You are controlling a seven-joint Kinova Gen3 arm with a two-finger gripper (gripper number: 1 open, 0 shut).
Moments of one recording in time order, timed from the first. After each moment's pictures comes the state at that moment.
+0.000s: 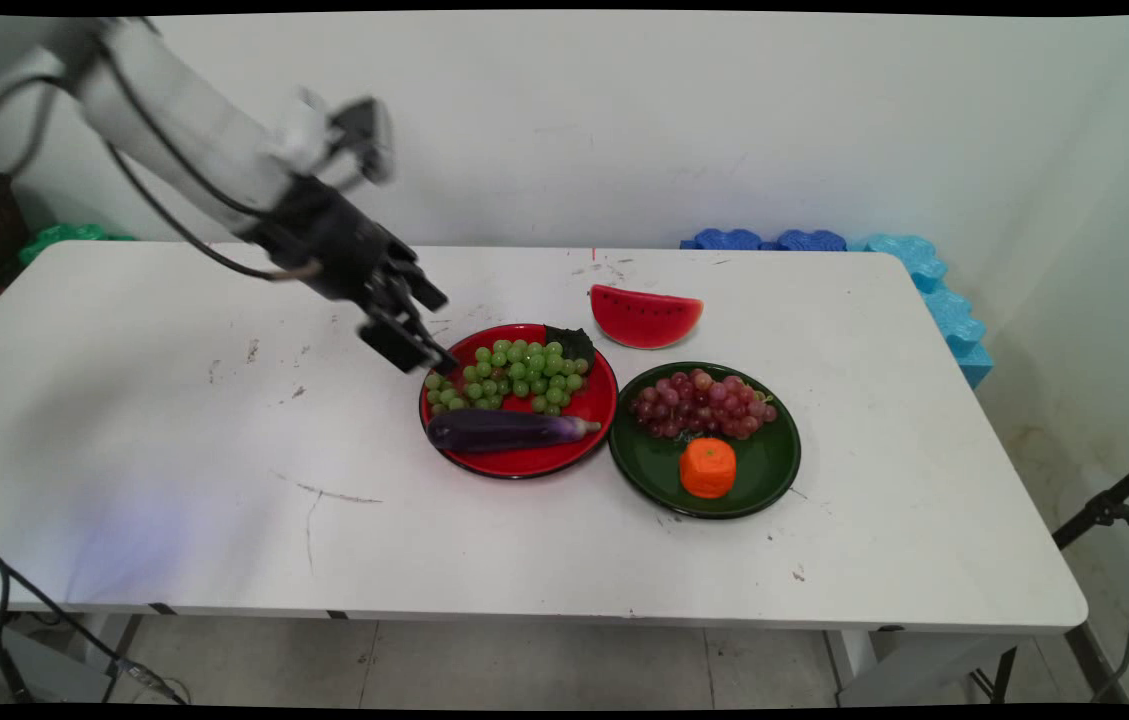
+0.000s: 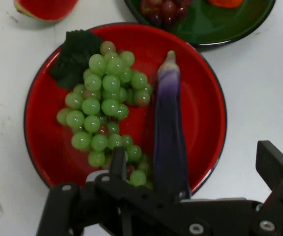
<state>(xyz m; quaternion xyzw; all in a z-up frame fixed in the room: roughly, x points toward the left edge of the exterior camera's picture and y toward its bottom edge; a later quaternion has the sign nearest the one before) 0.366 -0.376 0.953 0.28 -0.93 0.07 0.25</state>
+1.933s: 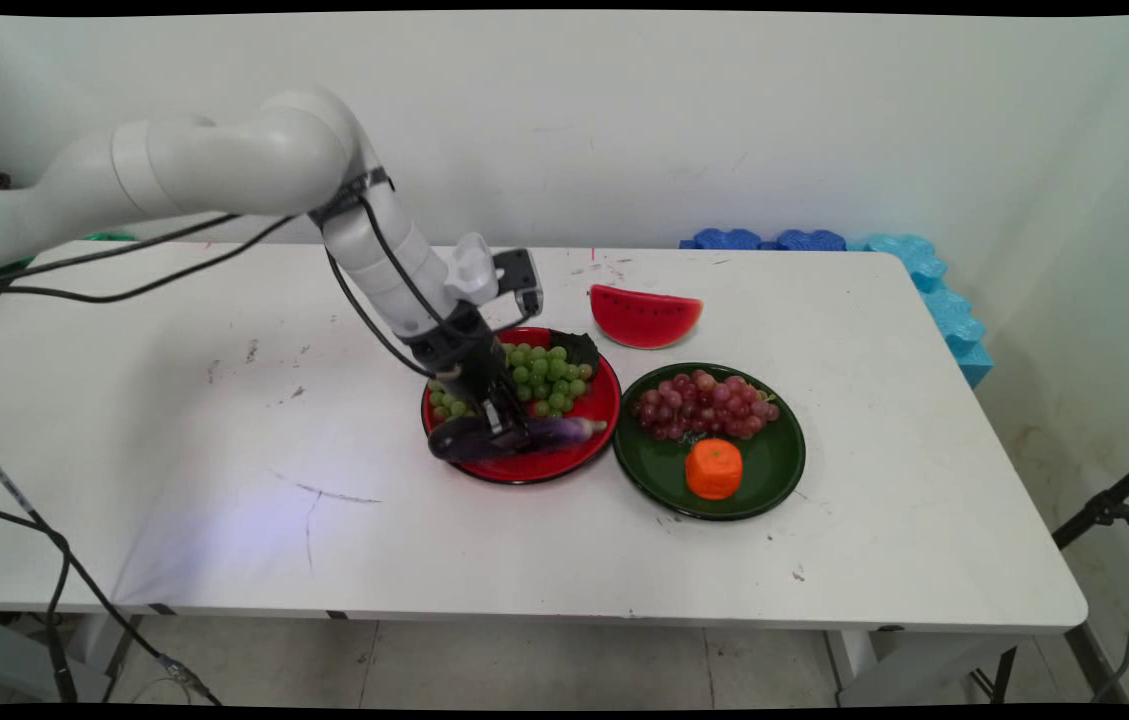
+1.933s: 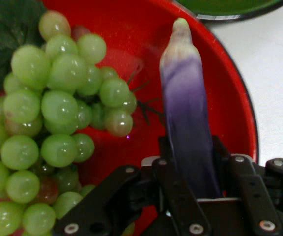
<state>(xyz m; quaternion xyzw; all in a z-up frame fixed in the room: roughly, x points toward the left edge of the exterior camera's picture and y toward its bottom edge) 0.285 -0.434 0.835 0.27 -0.94 0.00 0.19</state>
